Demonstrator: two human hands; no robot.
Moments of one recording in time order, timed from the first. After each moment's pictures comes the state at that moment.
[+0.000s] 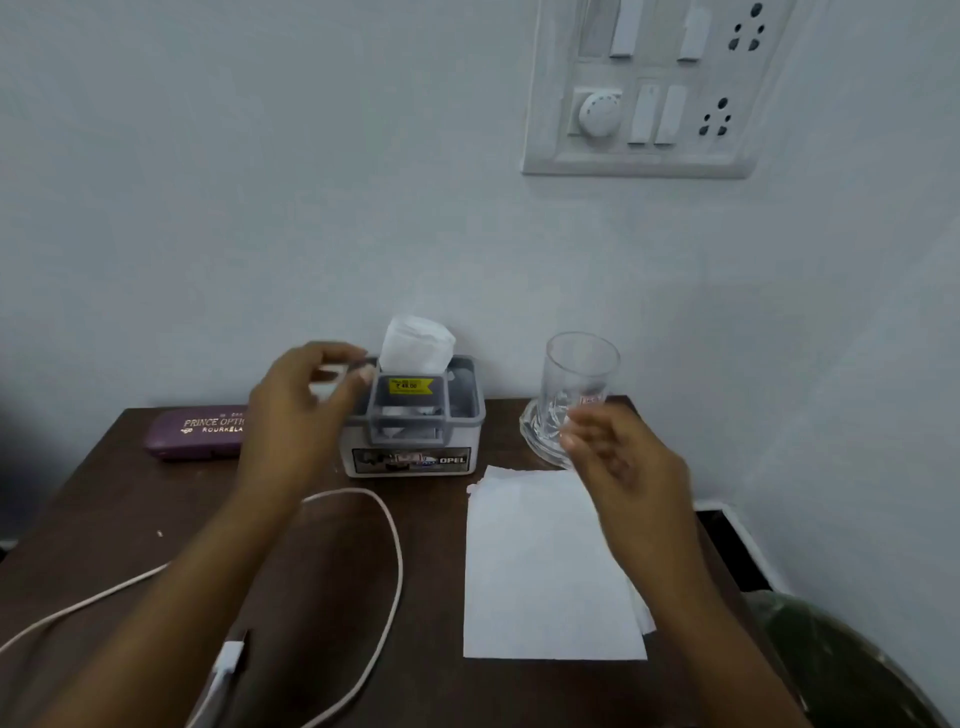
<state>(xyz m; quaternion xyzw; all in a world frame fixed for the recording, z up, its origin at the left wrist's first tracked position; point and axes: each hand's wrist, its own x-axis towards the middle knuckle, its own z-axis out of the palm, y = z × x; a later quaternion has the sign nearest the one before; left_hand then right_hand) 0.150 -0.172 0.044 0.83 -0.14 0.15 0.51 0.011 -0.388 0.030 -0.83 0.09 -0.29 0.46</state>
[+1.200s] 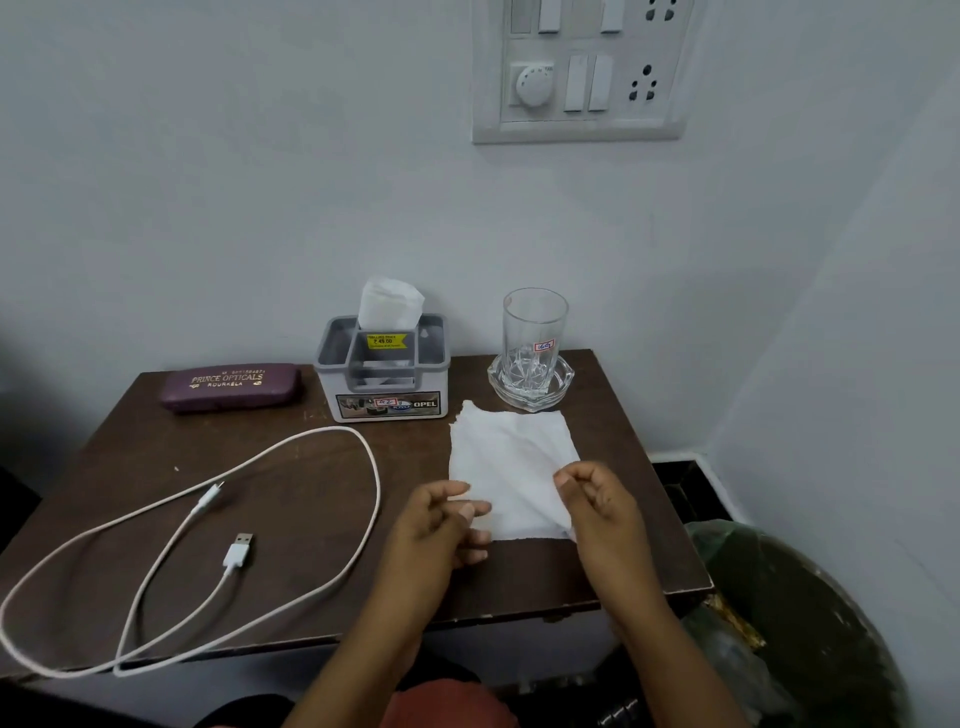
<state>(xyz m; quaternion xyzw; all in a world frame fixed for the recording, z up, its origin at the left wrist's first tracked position) -0.016 -0.233 -0.015 0.67 -0.01 -0.21 0.71 -0.063 -0.386 -0.027 -0.73 0.23 -0.20 0.61</state>
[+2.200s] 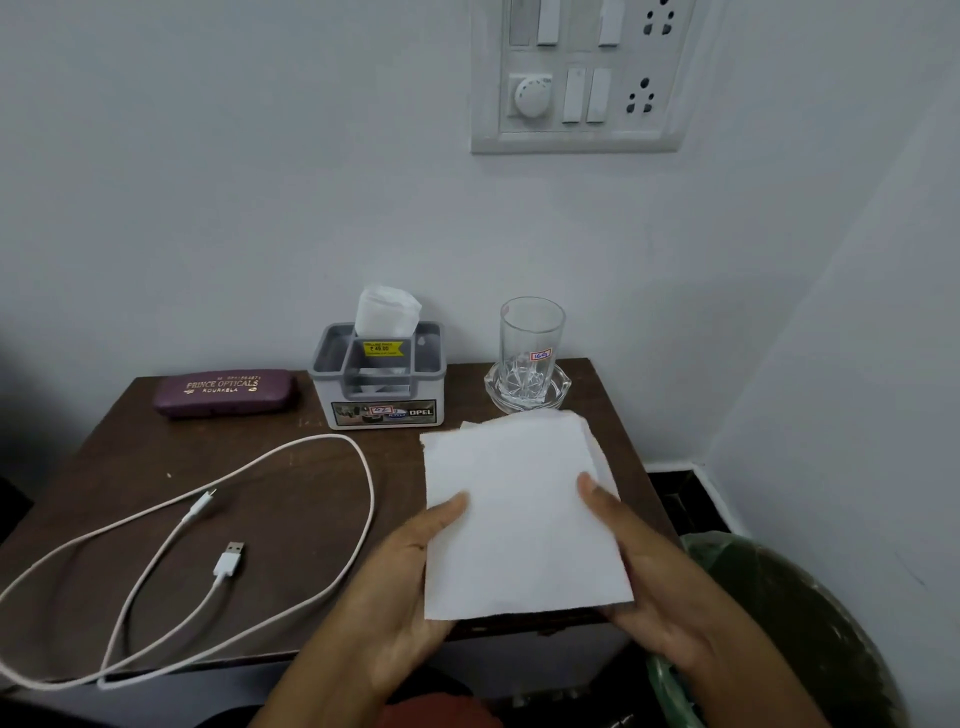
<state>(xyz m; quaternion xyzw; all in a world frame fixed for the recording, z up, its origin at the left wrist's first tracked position) -0.025 -0.224 0.017 0.38 0.06 -0.42 0.82 -0.090 -0.401 0.024 -0.45 0.20 0.08 0.86</state>
